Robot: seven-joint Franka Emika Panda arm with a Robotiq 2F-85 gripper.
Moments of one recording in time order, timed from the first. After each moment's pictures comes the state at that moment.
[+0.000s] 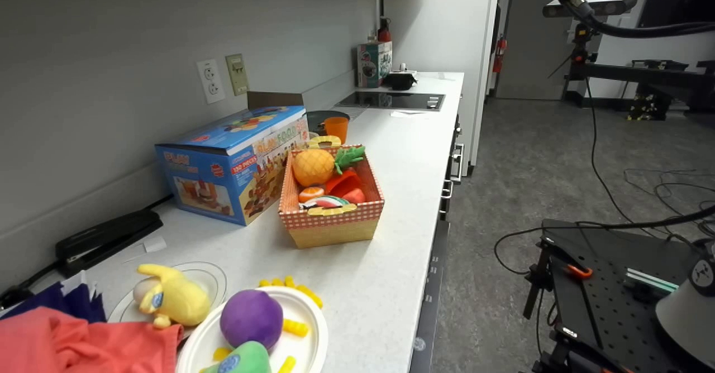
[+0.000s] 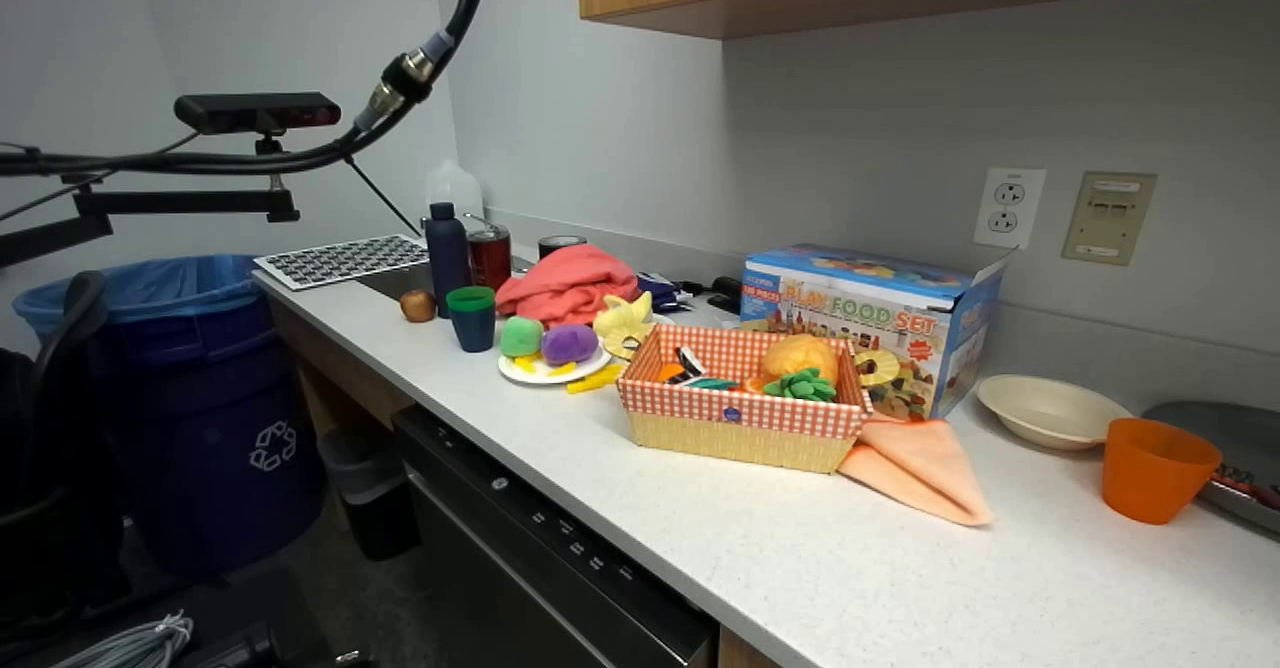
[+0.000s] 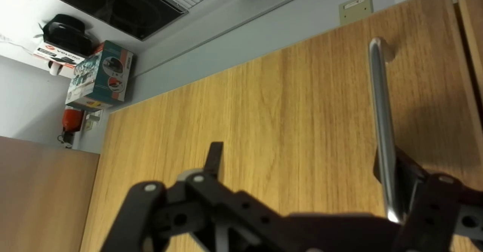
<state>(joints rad) -0.20 0.05 0.02 -1.36 -0.52 2.23 0.58</state>
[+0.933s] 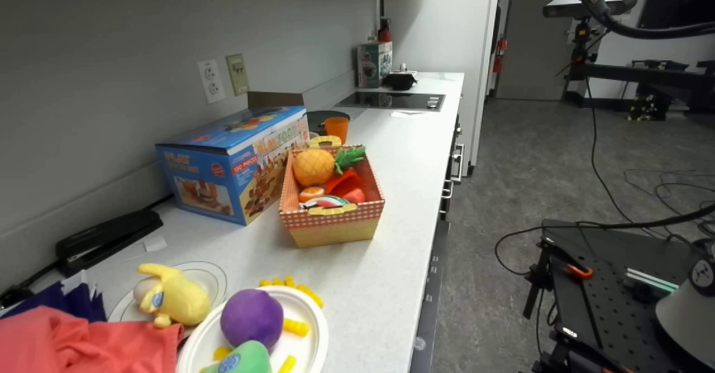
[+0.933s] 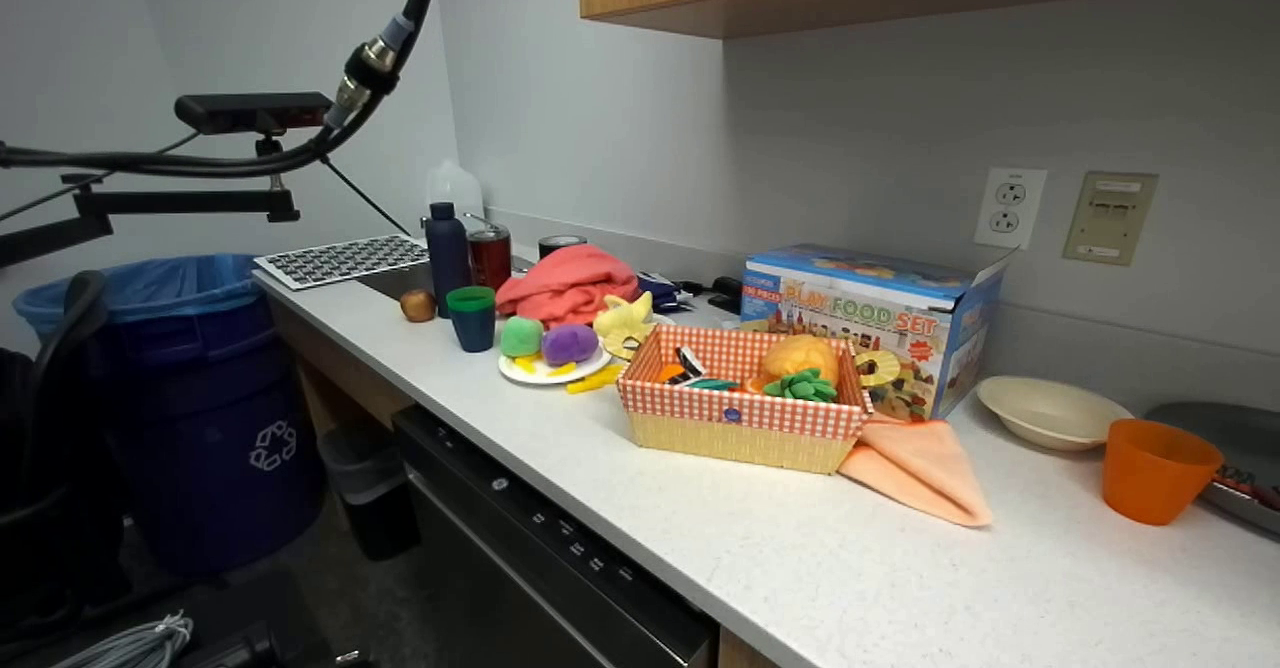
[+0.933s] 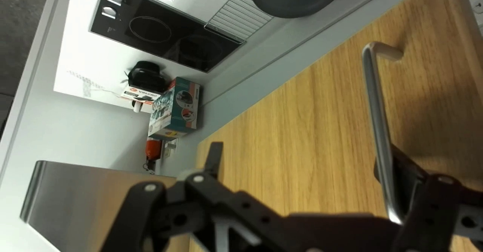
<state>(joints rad) -0.18 -0.10 0.02 -1.50 -0.63 2.06 0.82</state>
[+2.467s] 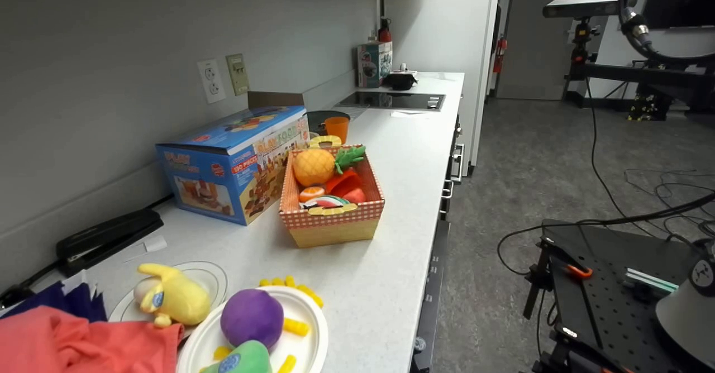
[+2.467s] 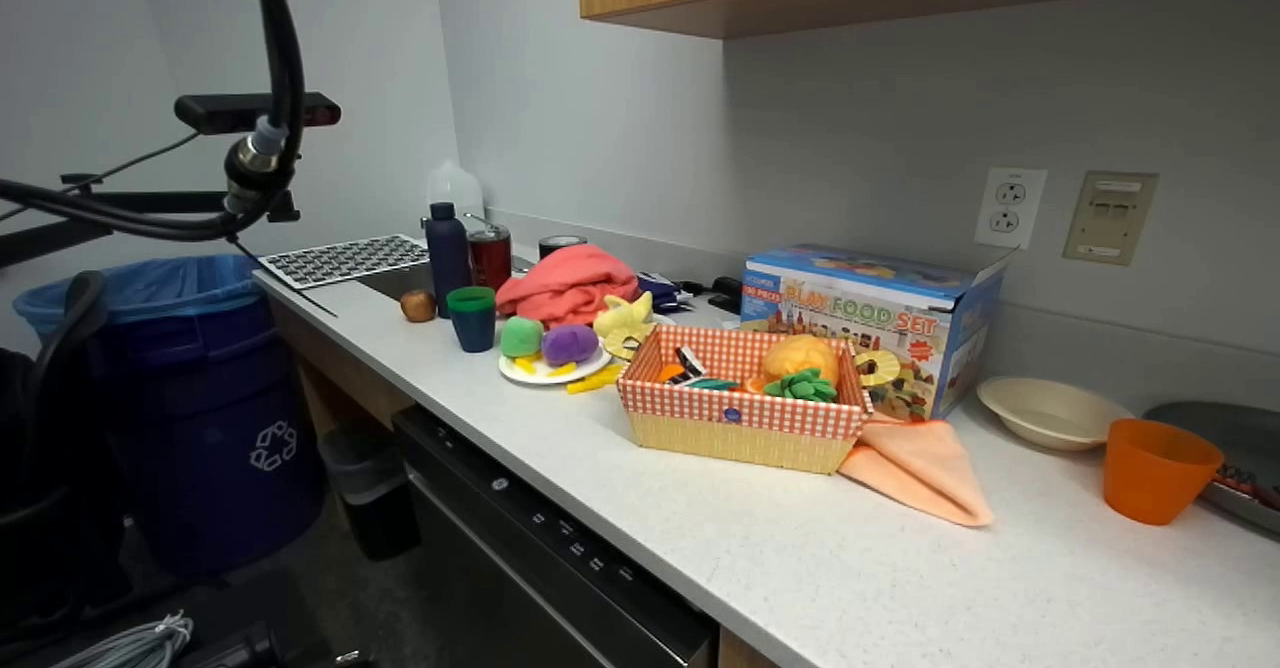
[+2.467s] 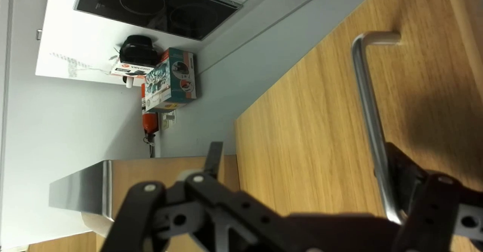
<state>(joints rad) -0.29 -0.48 -0.07 -2.01 -0.62 2.46 0.82</state>
